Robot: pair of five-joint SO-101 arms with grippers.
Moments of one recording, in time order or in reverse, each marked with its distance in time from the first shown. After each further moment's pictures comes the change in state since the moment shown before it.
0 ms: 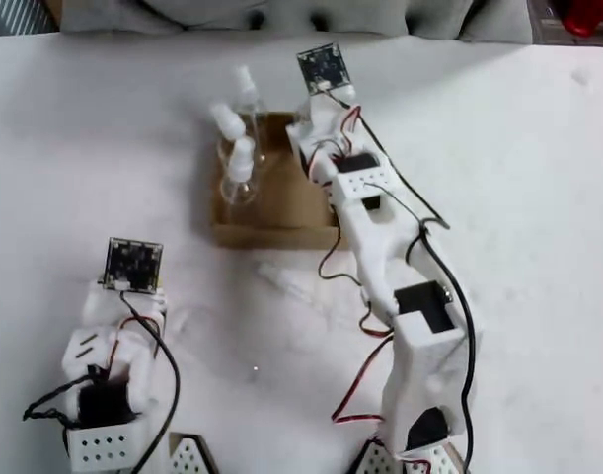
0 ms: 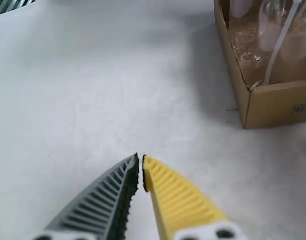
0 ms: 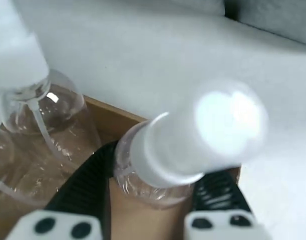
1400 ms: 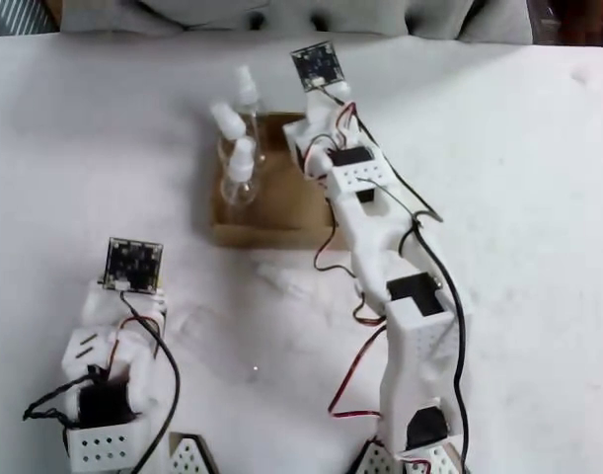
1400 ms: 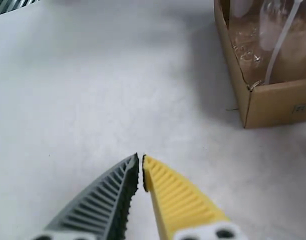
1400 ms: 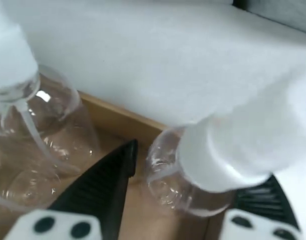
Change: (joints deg) left arm 0.0 0.0 0.0 0.0 0.0; right arm -0.3 5.1 -5.4 1.6 0.0
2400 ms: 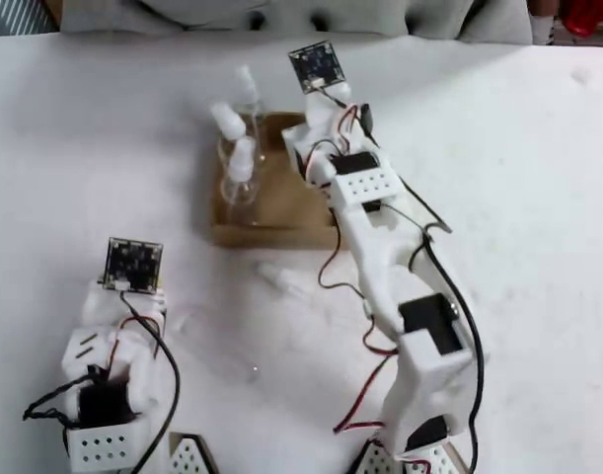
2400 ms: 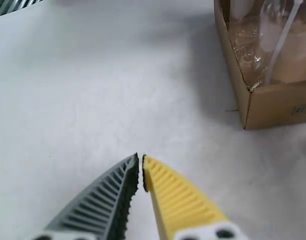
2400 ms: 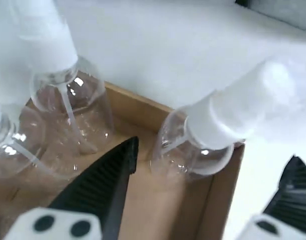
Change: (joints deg) left arm 0.0 0.0 0.0 -0.2 0.0; right arm -0.9 -14.2 11.0 3.7 0.0
